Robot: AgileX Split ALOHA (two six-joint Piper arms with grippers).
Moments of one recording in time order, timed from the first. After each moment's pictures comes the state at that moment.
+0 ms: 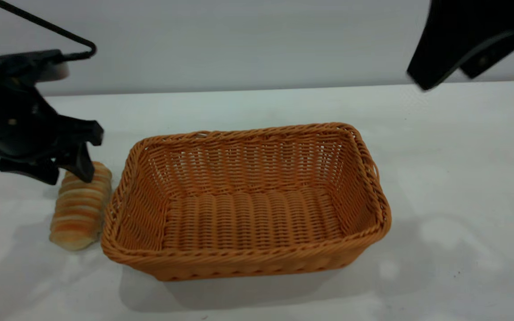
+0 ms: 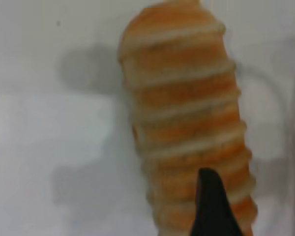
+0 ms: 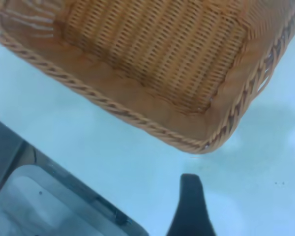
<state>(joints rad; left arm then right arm) -0.13 1.97 -0.95 -0.13 0.13 -0.04 0.36 1.42 -1.04 0.36 0.83 -0.35</state>
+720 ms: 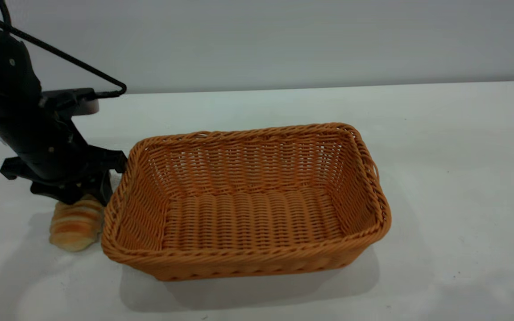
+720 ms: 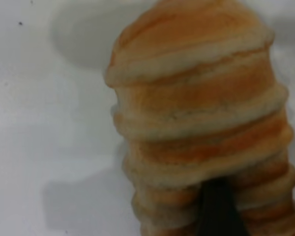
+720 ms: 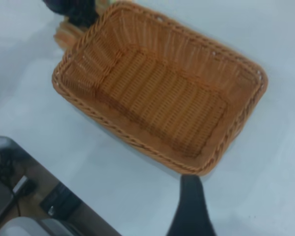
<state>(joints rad) -0.13 2.18 -1.08 -0.12 0.16 -0.04 0.36 1.02 -1.04 0.35 0.91 -0.35</state>
